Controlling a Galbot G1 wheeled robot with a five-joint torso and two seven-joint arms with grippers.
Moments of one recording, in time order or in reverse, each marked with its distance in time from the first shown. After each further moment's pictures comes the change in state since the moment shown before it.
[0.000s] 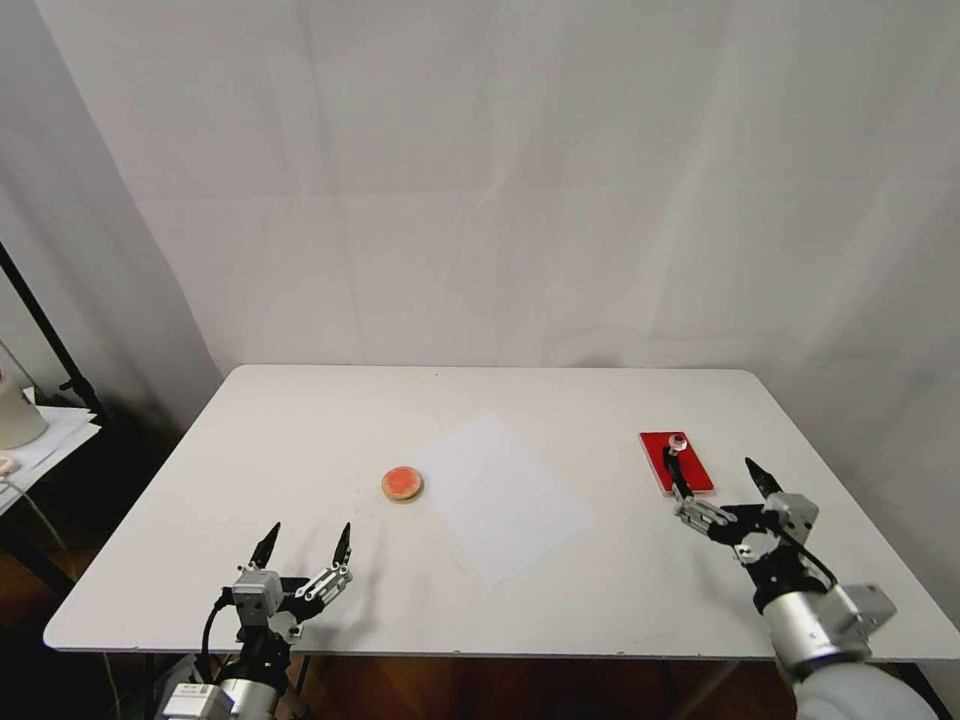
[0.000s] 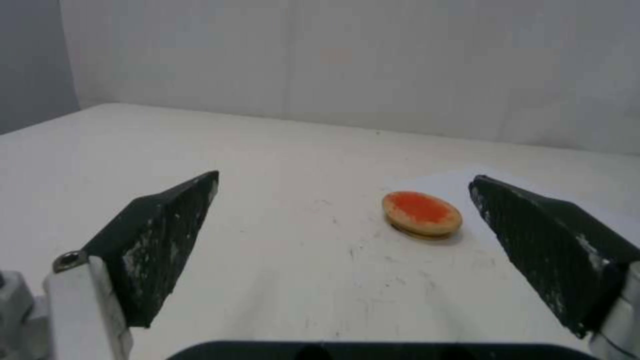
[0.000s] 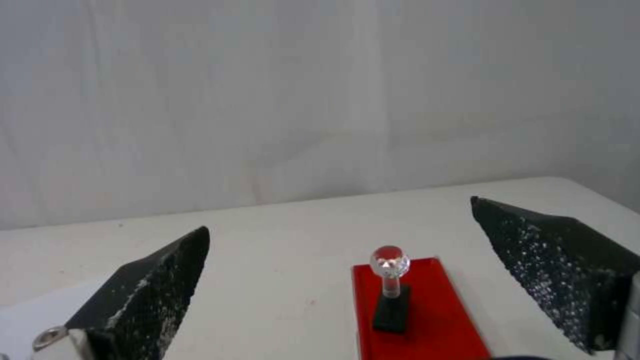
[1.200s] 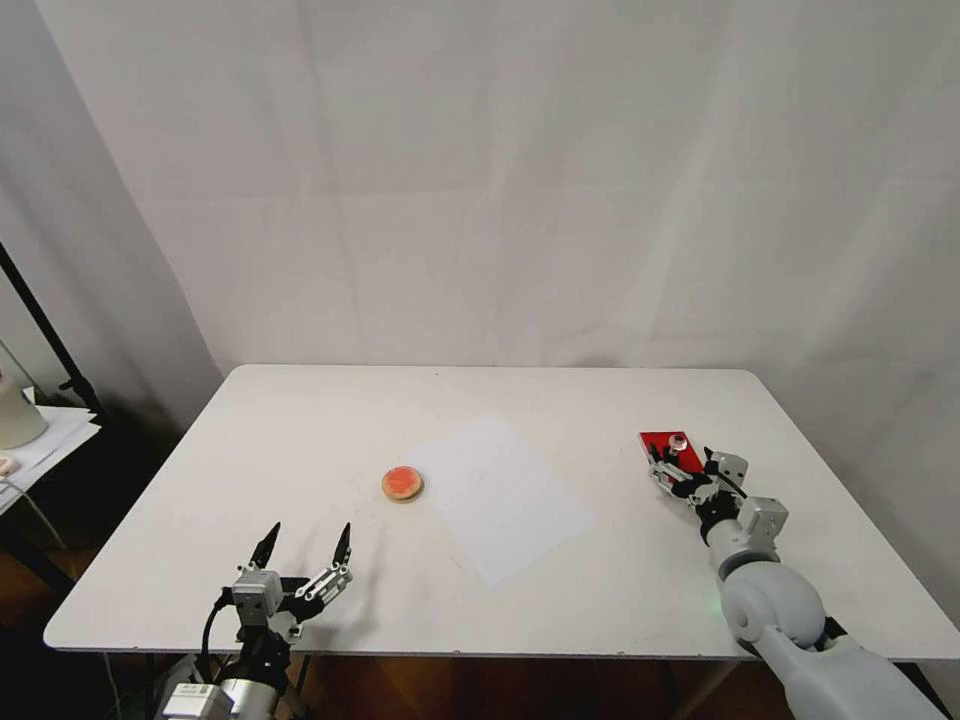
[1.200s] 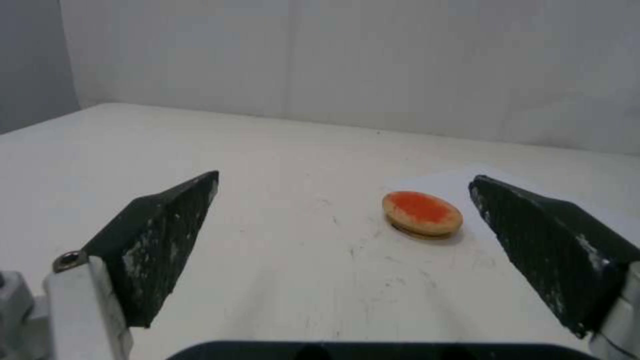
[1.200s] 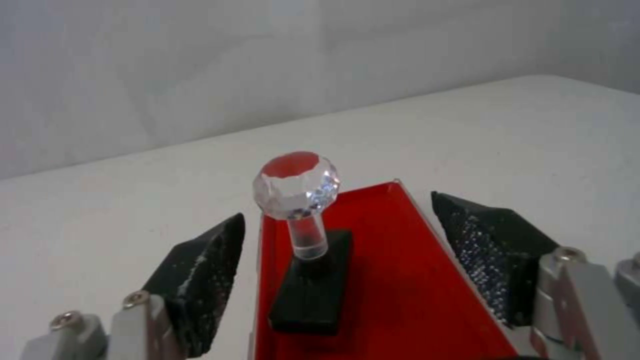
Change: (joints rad) left arm 0.000 0.000 0.000 0.000 0.000 0.000 0.000; right arm 0.353 0.048 -0.229 -0.381 0.076 -0.043 0.081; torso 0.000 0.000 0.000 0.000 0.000
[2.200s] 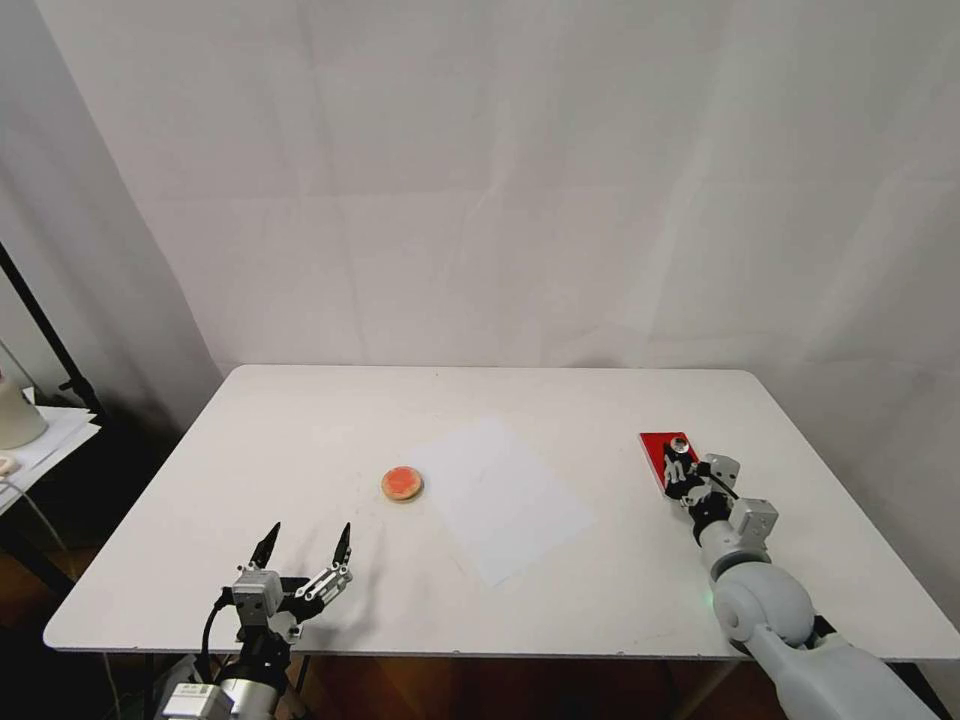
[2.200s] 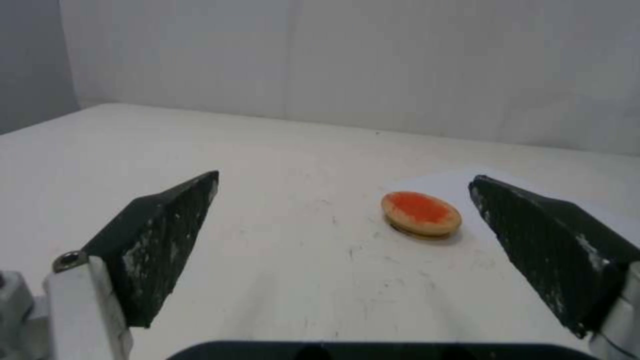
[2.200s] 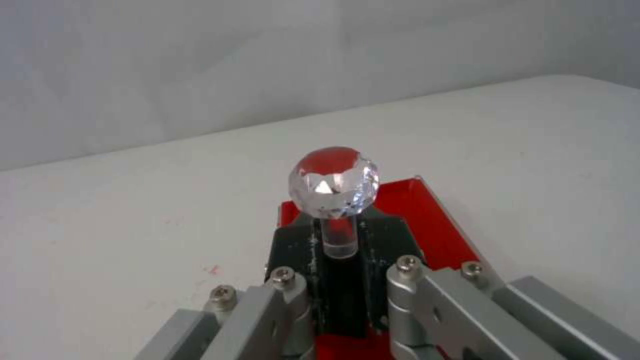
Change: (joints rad) left arm 0.000 0.000 0.000 0.000 0.000 0.000 0.000; right arm 0.022 -0.020 -0.047 -0.006 0.002 0.001 -0.012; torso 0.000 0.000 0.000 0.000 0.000
